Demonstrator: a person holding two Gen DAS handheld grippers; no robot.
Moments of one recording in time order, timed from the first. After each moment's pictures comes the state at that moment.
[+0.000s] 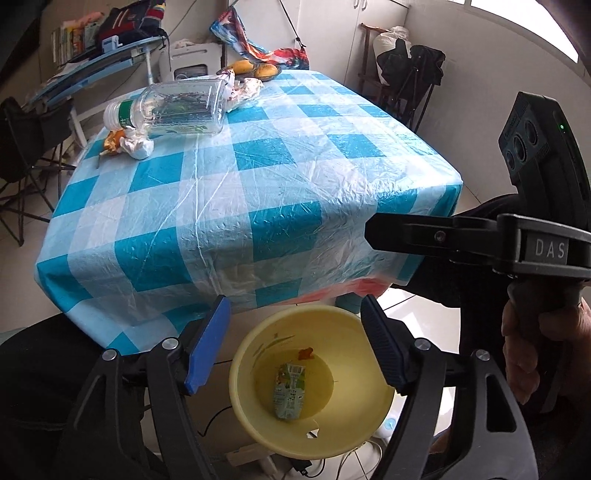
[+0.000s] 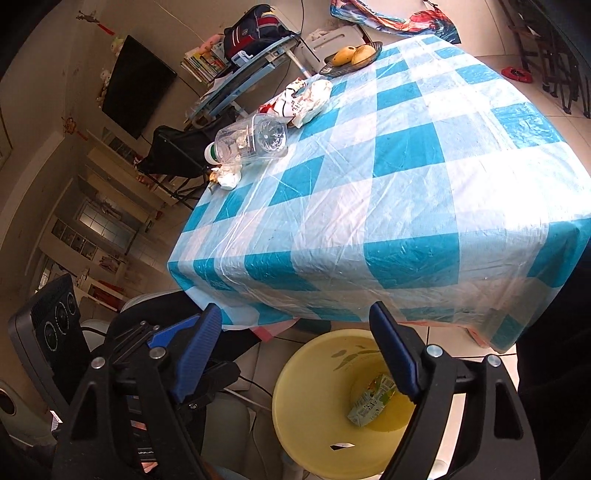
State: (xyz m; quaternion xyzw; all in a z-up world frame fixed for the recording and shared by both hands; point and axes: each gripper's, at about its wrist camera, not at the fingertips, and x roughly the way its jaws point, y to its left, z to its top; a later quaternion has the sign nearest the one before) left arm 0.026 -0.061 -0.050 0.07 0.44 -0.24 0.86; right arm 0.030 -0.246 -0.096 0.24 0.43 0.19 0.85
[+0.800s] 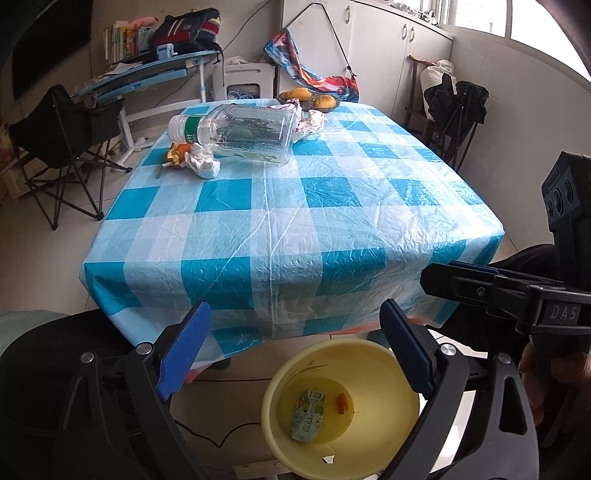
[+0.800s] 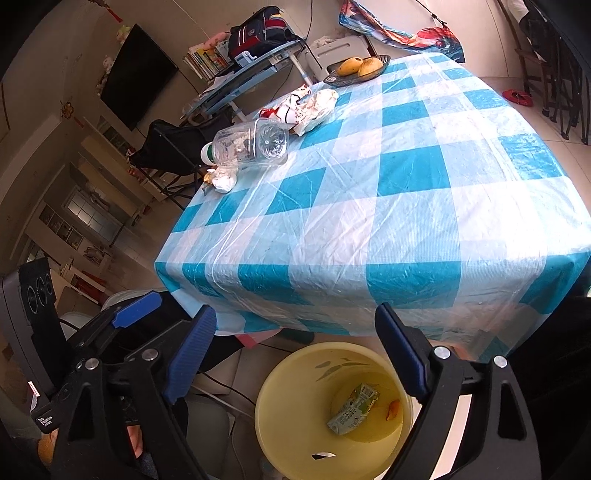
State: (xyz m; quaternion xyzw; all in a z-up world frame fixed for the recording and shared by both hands) left arm 0.045 -0.033 -0.036 0.04 0.41 -0.15 0.90; right arm 0.036 -0.240 -0.089 0.19 0.42 0.16 0.87
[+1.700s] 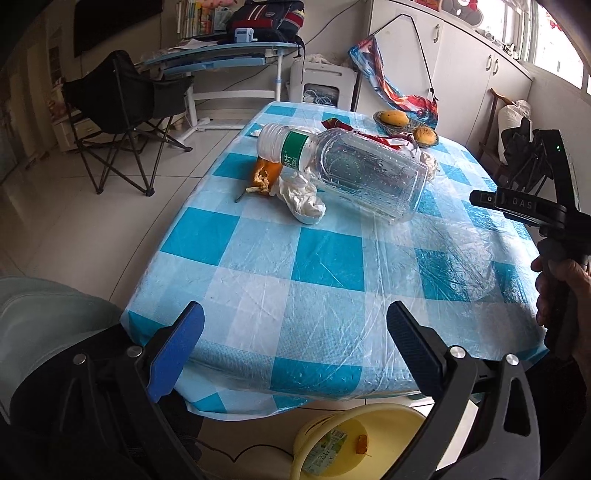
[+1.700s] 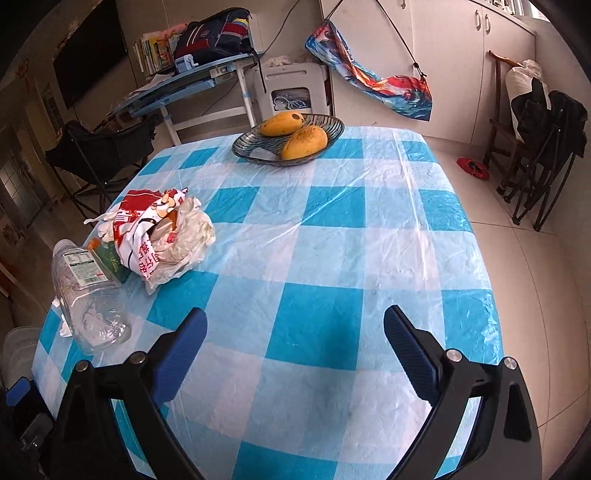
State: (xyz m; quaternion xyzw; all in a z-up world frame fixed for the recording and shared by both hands) left arm 0.138 0.009 -0.035 -0.02 0.42 -0.03 0.91; right arm 0.235 -0.284 -0.068 0.06 0.42 0.02 0.91
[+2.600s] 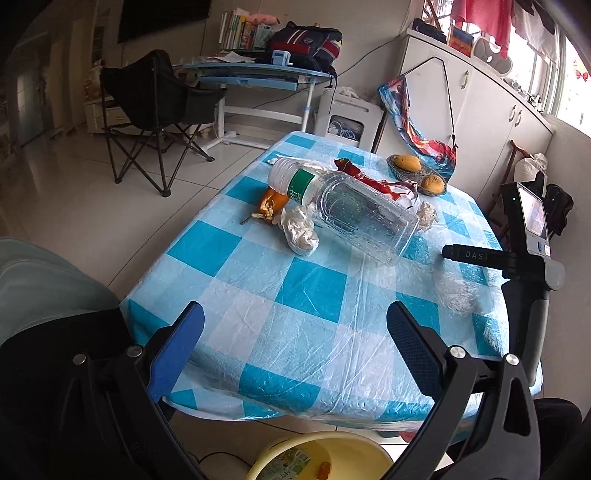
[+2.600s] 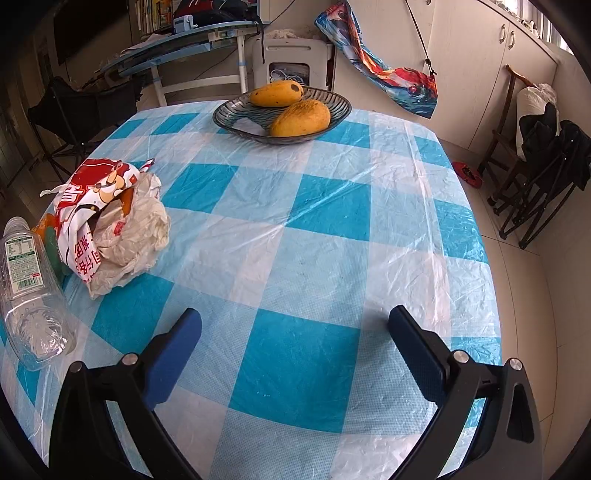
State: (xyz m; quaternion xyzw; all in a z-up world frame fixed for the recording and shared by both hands) left arm 0.118 -0.008 -0.016 -0.08 0.37 0.02 0.93; right arm 0.271 -0.271 -0.086 -0.02 0.46 0.00 0.89
